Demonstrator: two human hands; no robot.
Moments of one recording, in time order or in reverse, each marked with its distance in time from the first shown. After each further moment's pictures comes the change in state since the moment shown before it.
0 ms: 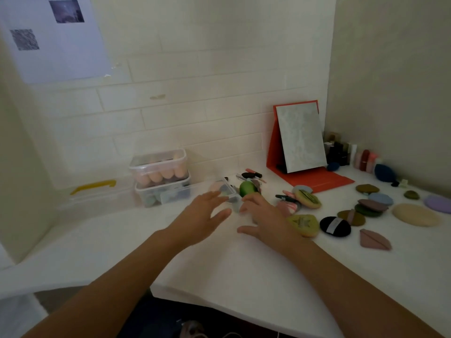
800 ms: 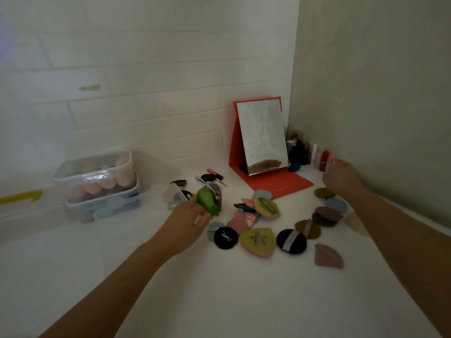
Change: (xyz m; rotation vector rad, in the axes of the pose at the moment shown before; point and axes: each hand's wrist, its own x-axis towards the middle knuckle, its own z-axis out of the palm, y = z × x) left_hand 0.075 0.021 0.053 -0.185 -0.054 -0.024; right_hand 0.012 0.240 -0.168 -0.368 0.212 0.904
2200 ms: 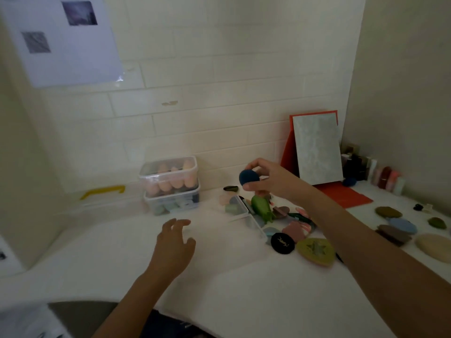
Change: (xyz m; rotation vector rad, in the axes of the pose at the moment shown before) left_hand -0.106 -0.064 -0.054 -0.027 0.272 -0.549; right_hand -0.156 -0.234 -0.020 0.816 -0.682 -0.616
